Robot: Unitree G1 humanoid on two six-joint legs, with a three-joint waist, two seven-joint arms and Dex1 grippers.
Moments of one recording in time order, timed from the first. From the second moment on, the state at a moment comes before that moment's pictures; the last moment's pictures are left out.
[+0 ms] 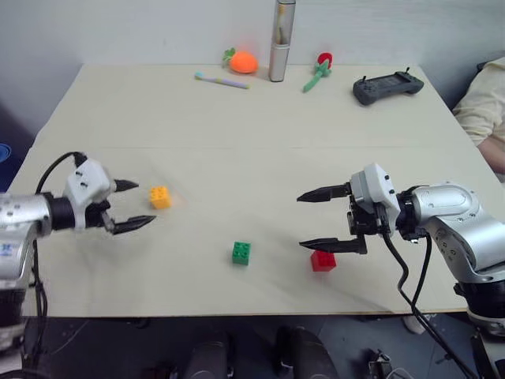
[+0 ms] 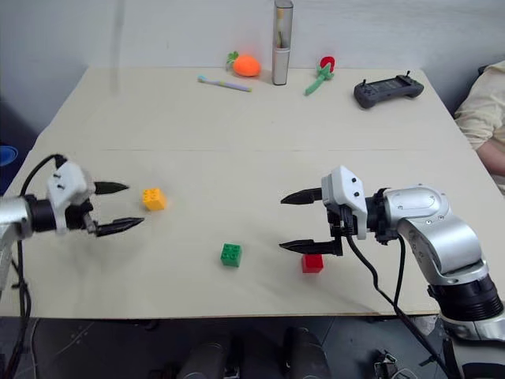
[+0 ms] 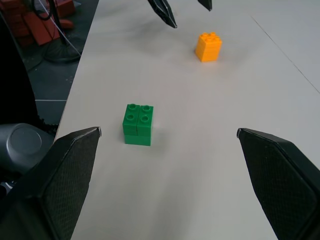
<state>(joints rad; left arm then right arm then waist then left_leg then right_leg) -0.45 0.96 0.17 0.18 -0.24 0.26 -1.15 -0.49 -0.80 0.06 -0.28 0.55 0.45 1.23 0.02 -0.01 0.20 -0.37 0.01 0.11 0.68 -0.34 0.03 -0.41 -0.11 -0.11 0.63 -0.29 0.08</state>
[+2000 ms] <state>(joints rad) -0.44 0.99 -0.16 0.07 -0.14 0.04 -1.46 -0.11 -0.98 -0.20 -0.44 0.59 0.43 1.27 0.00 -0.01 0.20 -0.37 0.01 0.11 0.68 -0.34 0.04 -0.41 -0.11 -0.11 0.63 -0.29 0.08</state>
